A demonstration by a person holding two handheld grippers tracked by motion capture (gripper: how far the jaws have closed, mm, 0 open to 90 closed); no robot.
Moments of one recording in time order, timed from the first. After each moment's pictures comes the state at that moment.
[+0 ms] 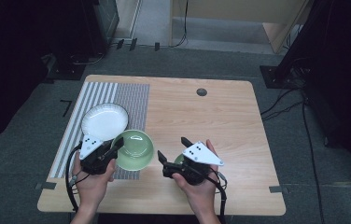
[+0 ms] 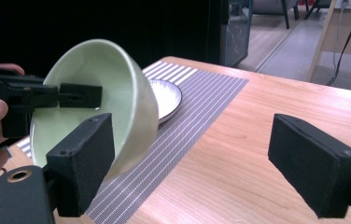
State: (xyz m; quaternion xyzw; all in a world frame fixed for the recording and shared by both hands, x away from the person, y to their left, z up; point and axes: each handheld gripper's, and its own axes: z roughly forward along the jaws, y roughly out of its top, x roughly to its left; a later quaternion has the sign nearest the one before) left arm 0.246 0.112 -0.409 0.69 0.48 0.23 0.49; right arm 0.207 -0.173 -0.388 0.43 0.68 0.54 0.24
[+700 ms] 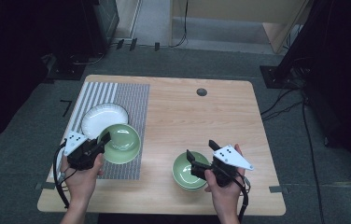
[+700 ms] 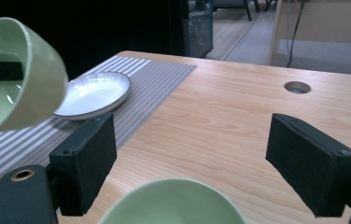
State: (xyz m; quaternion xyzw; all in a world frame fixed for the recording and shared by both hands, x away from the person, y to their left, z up) left arm 0.259 0.149 -0.415 0.65 0.51 0.25 0.50; right arm 0.202 -0.239 -0.403 0.48 0.66 0.52 0.26
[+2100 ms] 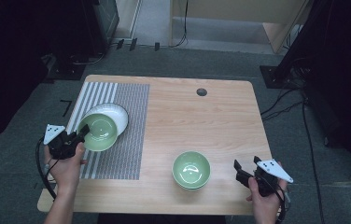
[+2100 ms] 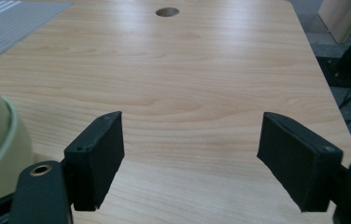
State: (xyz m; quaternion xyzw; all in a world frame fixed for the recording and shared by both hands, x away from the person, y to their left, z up) left arm 0.298 0.211 -0.439 0.60 0.58 0.27 0.49; right arm 0.186 -0.365 -0.472 0.59 0.63 0.40 0.31
